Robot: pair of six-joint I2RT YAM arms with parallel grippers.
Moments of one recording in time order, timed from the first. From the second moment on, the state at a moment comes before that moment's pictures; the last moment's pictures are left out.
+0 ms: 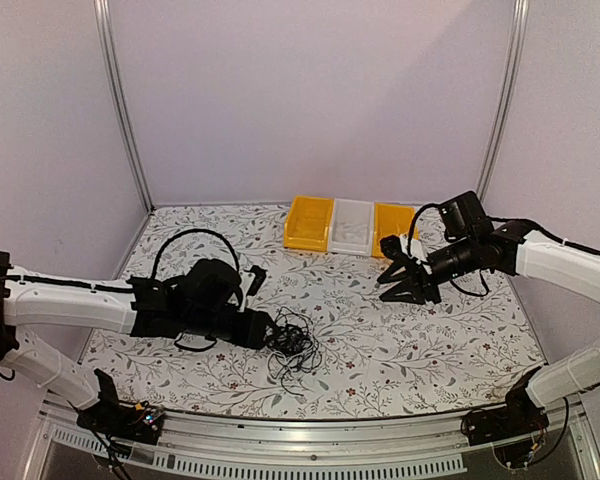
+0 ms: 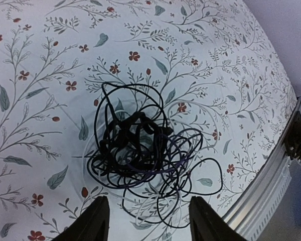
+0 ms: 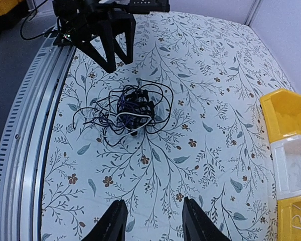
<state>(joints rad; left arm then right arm) -1.02 1.35 0.72 -0.16 -0.04 -0.64 0.54 1.29 0.97 -0.52 -0.71 -0.76</state>
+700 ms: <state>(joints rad) -1.03 1.35 0.79 -0.26 -0.12 -0.85 0.80 1.68 1.00 -0.15 -0.44 -0.84</state>
